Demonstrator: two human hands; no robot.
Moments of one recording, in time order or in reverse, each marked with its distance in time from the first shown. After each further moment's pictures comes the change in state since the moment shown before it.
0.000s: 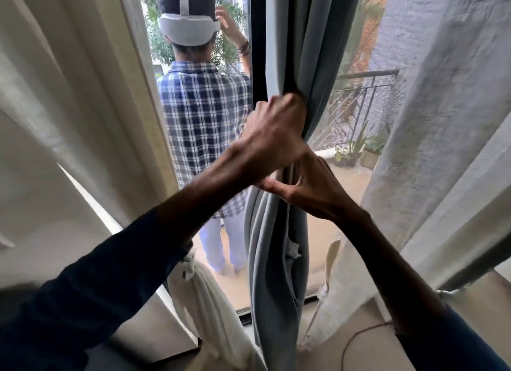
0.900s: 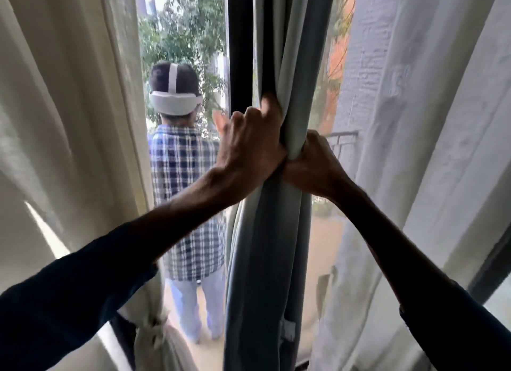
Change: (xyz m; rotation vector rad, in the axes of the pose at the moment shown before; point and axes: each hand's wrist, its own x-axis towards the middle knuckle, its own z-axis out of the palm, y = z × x) left_hand 0.012 0.020 -0.033 0.056 0.378 0.006; right_hand 0.050 -0.041 -0.074 -0.170 0.191 -0.041
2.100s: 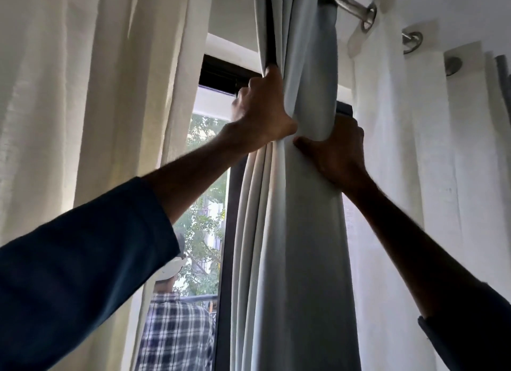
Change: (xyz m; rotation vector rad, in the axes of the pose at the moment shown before) left_hand 0.257 0.031 -0.215 -0.165 0.420 0.063; right_hand 0.205 -0.145 -0.217 -0.052 0.766 -0.240
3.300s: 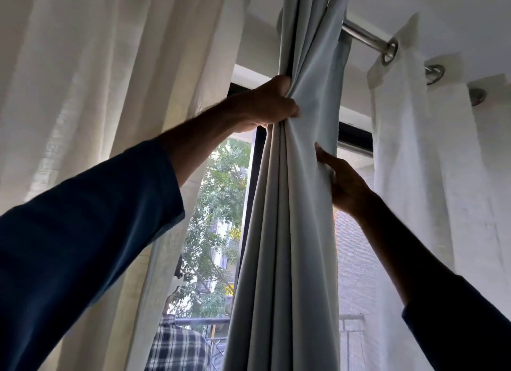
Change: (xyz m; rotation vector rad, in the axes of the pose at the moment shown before) left_hand 0.076 -0.039 -0.022 -0.536 -0.299 -0.006; right_hand 0.041 0.037 0.039 1.065 -0.619 0.445
